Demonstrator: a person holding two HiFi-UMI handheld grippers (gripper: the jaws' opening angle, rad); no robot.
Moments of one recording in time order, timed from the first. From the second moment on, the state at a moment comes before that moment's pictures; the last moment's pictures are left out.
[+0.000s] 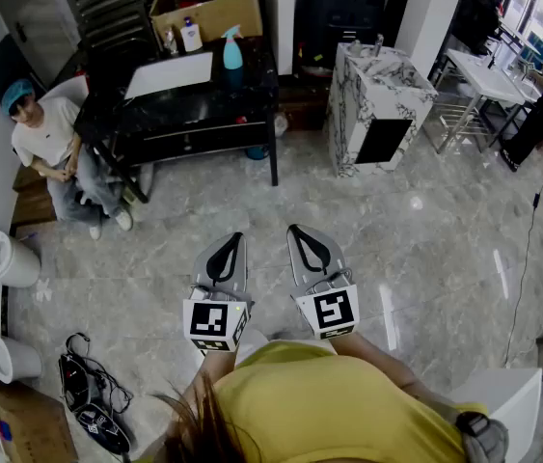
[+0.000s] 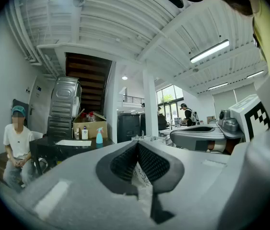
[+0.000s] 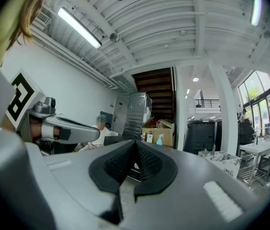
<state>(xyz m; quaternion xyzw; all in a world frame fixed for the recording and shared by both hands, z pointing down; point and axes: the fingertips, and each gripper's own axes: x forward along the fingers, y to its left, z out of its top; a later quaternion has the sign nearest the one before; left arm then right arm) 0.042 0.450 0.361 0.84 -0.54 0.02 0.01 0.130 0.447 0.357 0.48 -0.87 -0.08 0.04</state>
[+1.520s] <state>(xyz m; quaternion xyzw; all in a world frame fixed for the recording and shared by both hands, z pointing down) -0.076 0.061 0.403 0.88 -0.47 0.02 0.04 0.008 0.067 0.396 0.52 -0.85 -0.04 0.04</state>
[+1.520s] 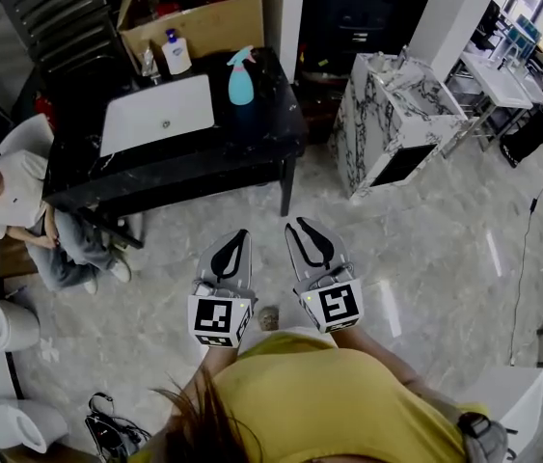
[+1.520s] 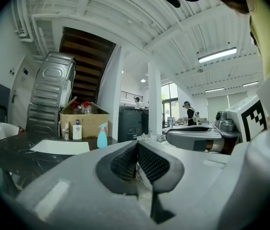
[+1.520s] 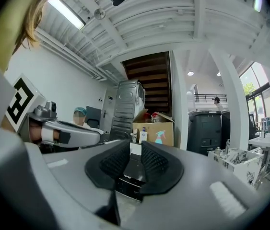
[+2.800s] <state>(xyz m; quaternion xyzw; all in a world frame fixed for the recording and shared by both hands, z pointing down) -0.070 -0.296 0.404 0.87 -0.49 0.00 0.03 -0.006 -0.313 0.418 0.46 -0.88 -0.04 0.06</state>
